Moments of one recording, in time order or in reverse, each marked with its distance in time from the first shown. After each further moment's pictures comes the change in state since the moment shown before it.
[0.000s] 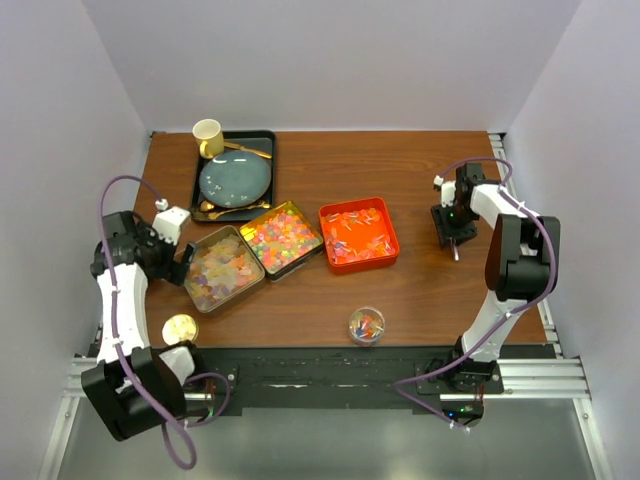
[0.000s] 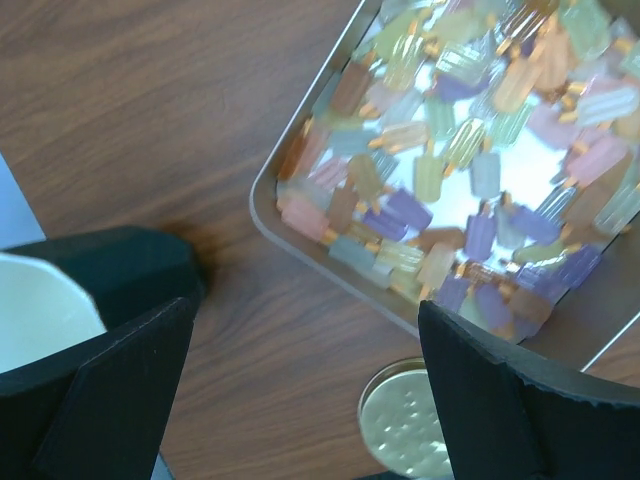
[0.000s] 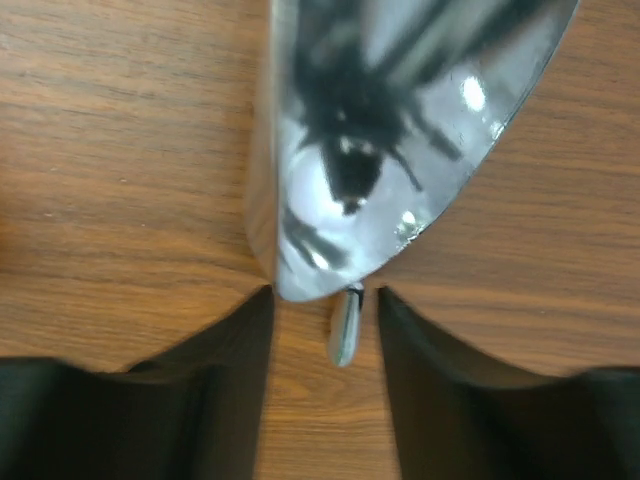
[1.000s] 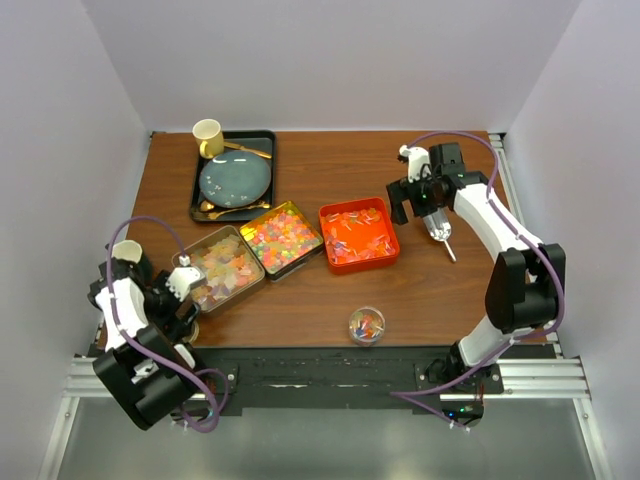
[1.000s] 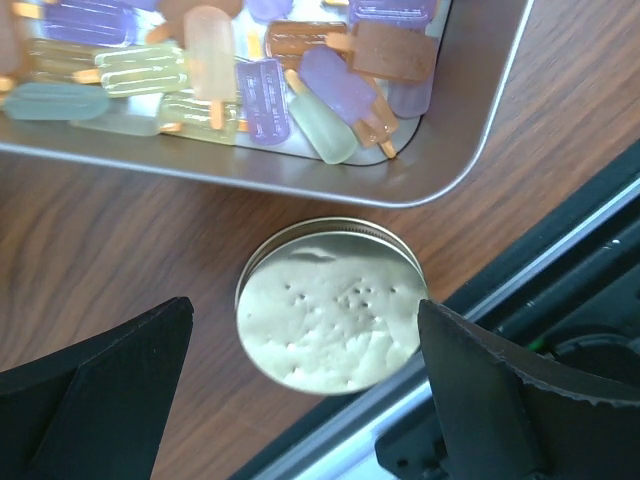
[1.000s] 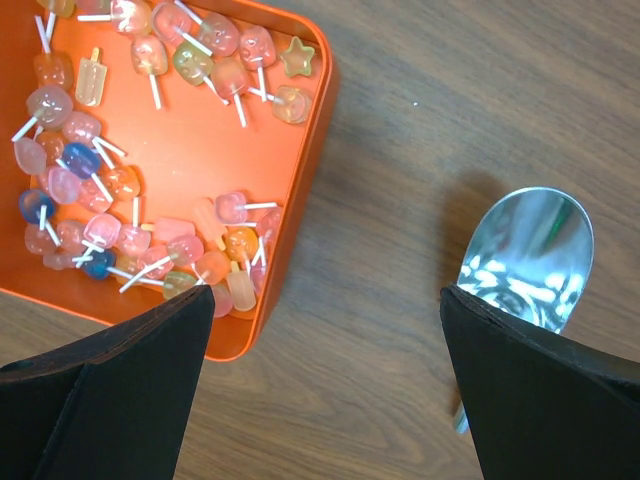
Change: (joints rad) left arm 0.280 0.032 -0.214 -0.311 0.116 0.711; right arm 0.235 -0.227 0.040 0.104 -0.221 0.059
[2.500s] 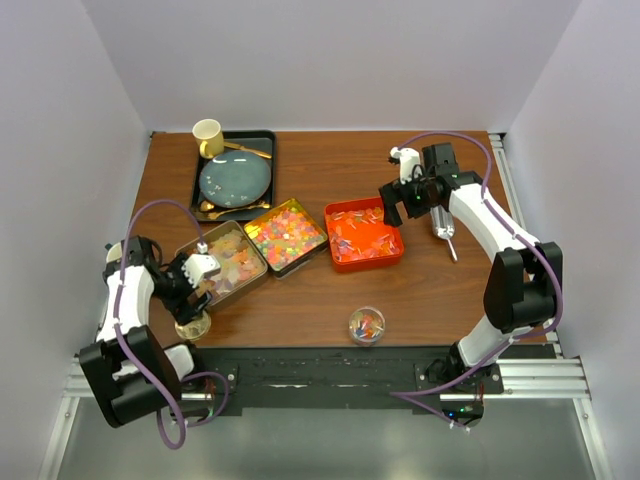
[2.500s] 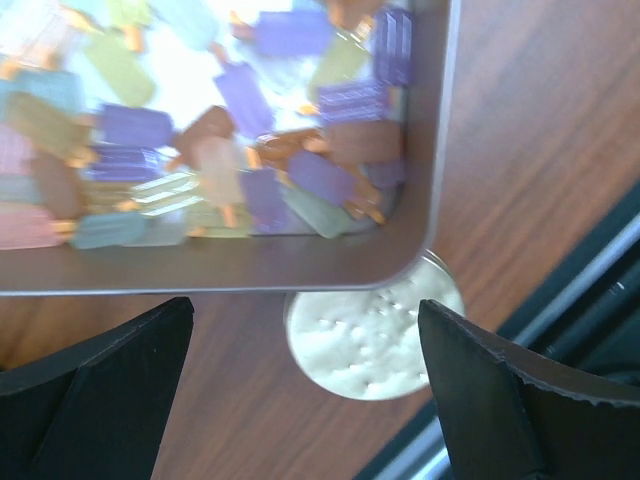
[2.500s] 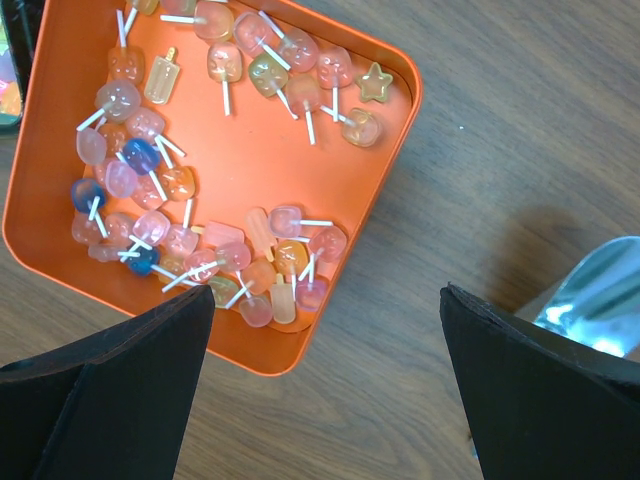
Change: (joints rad) left arm -0.257 0.042 0.060 0.094 0.045 -0.095; right arm 0.034 0.011 0.006 0.004 -0.044 -0.029
